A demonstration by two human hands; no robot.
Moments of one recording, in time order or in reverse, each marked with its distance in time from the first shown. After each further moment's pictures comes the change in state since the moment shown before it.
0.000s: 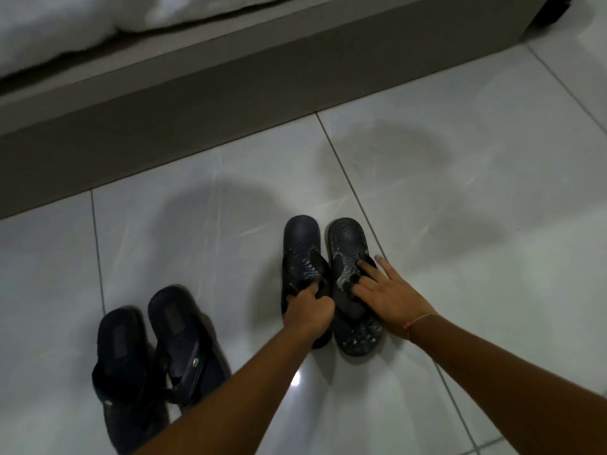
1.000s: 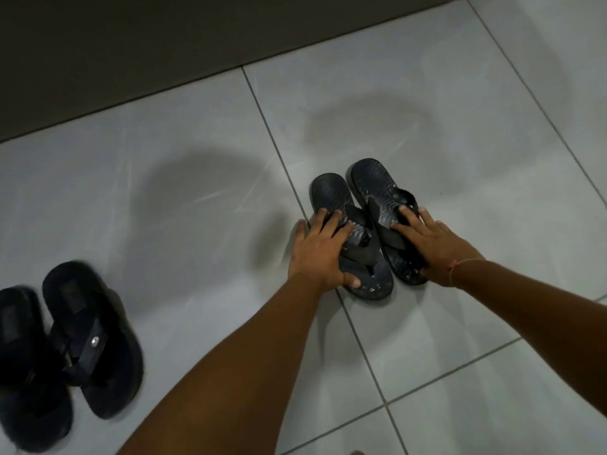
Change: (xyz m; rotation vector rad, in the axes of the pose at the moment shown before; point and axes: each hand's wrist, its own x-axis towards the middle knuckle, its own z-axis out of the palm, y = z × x) left_hand 0.045 0.088 0.144 0.892 0.144 0.758; right_hand -0.137 0.176 0.002 0.075 -0.272 0.392
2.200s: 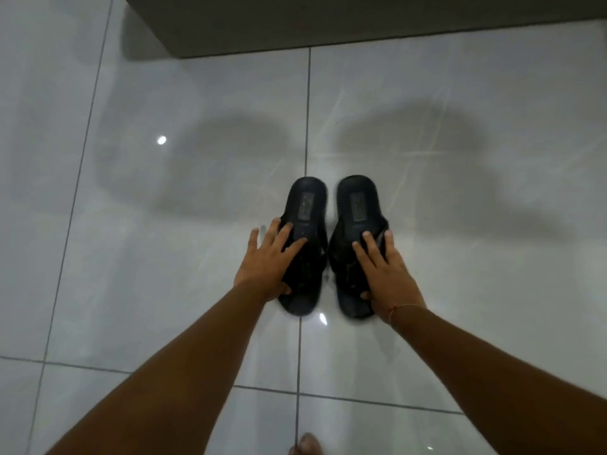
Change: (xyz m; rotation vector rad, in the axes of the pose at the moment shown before) left_hand -0.463 -0.423 0.042 0.125 -0.124 -0.437; right_hand 0.016 -0.601 0.057 0.054 0.109 -0.371
